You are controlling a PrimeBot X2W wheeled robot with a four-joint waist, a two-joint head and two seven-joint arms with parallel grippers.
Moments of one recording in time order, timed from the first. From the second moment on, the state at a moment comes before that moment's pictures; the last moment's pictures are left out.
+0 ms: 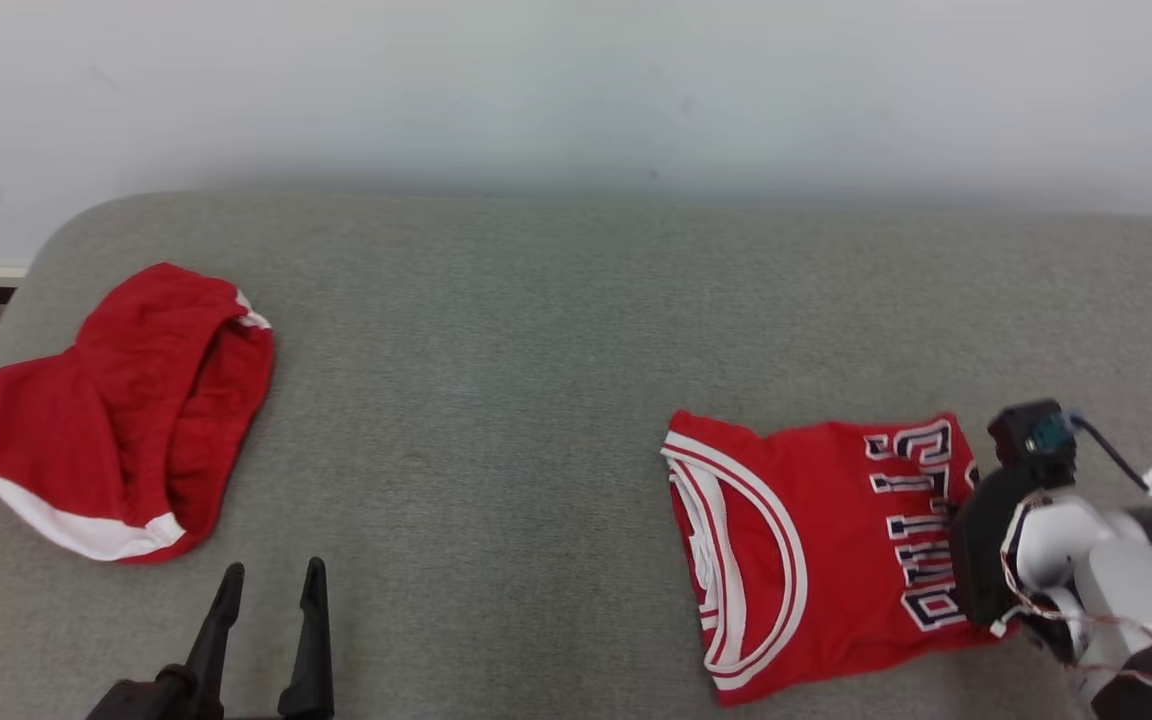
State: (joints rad) left arm 0.02 0.05 0.00 0.12 -0.22 -0.10 -0.26; right arm -0.49 -0.33 0.22 0.66 0.26 0.13 0.55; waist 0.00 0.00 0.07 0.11
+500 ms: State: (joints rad) left arm -0.04 0.05 0.00 0.01 -0.19 -0.11 -0.26; right arm -0.75 -0.53 0.37 0.63 0.32 0.13 0.51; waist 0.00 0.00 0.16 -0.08
